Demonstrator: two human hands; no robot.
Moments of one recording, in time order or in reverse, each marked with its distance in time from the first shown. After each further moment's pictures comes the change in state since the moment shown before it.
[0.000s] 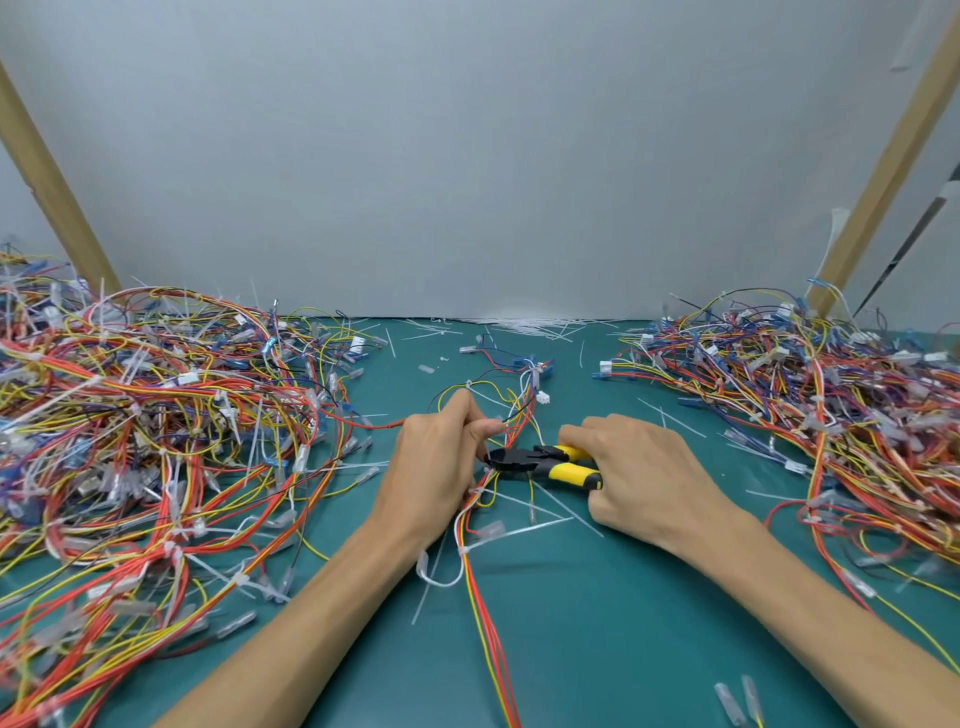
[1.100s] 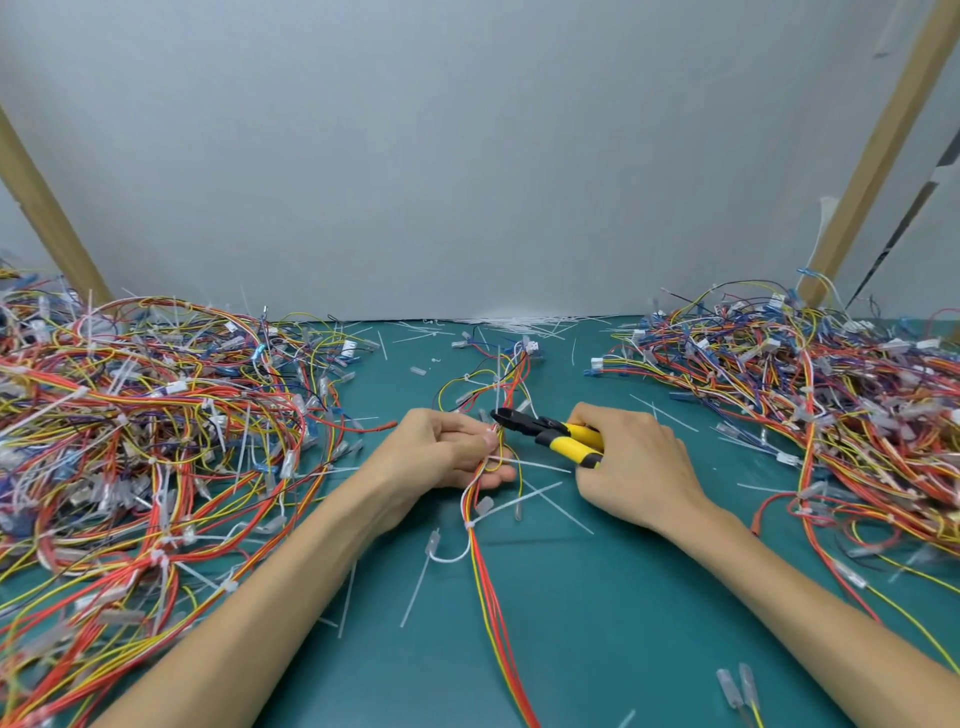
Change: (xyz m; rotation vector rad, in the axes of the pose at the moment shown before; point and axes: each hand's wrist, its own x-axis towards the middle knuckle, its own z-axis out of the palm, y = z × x) left_hand 0.013 0.005 -0.011 -0.740 -0.439 -0.521; right_hand 0.005 0.007 0.015 0.305 0.142 0.302
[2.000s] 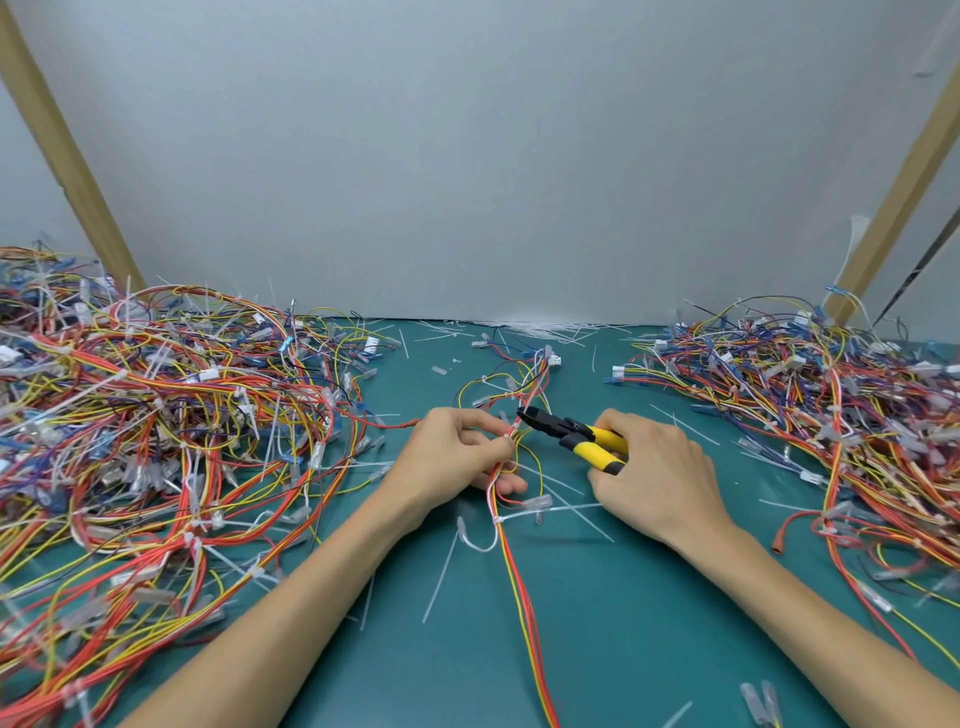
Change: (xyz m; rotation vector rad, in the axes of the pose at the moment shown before) left_hand 0.002 -0.007 -0.002 0.128 0.113 0.102; right_hand -0.004 -0.004 0.004 -0.001 0.103 0.031
